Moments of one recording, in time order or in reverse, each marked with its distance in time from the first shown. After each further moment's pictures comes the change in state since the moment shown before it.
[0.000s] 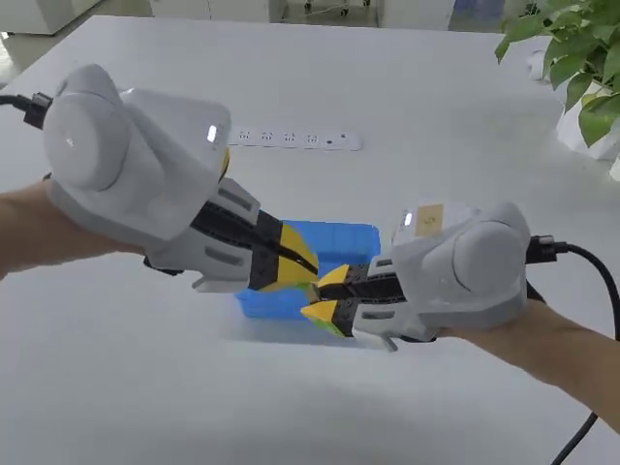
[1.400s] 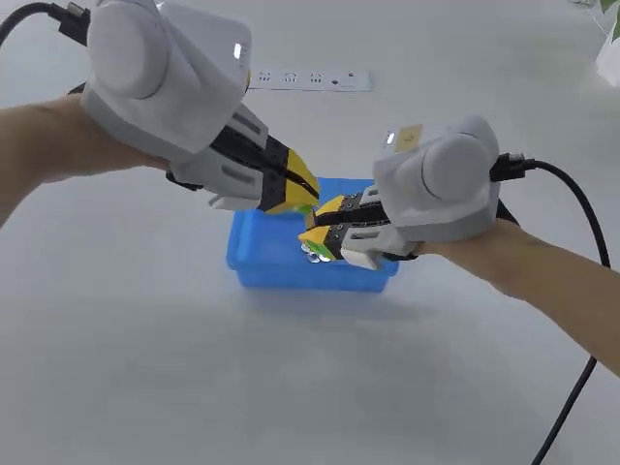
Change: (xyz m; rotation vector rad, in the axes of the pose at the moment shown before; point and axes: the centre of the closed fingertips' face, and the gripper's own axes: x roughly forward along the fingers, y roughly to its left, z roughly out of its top) left arm 0.042 0.061 -0.048 -0.027 0.074 -0.019; right arm 0.049 -0.061 -0.037 0.099 0.026 -0.013
